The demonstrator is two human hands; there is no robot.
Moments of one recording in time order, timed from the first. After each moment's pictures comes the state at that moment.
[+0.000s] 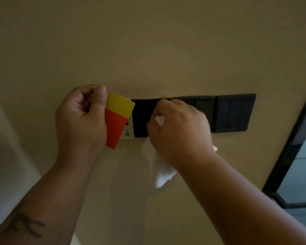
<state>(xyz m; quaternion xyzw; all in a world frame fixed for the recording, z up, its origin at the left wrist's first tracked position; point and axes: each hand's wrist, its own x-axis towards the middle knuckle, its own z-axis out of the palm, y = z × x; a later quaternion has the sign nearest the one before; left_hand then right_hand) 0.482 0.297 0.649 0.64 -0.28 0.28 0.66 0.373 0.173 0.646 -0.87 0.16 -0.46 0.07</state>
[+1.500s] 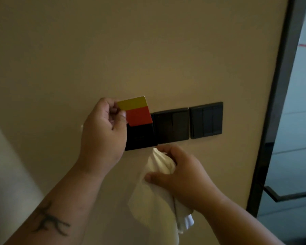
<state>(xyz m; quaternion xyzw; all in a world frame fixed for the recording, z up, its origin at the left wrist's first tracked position) 0.447 0.268 0.668 0.70 -0.39 0.25 0.55 0.305 0.163 0.607 -0.83 0.18 -0.25 0.46</state>
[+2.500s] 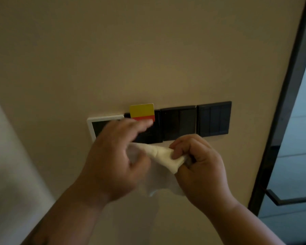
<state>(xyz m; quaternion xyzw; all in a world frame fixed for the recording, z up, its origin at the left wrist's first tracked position) 0.425 0.303 0.643 0.71 -0.55 0.29 0.33 0.301 0.157 0.599 -0.78 0.02 -0.53 0.32</state>
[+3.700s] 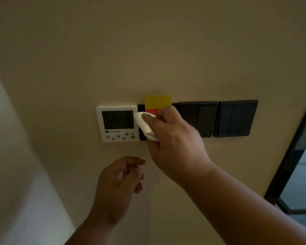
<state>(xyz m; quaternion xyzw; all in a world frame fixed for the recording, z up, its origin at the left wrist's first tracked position) 0.444 0.308 0.547 0.63 -0.31 -0.06 0.71 0.371 0.175 0.631 -0.89 0.02 -0.45 0.08</state>
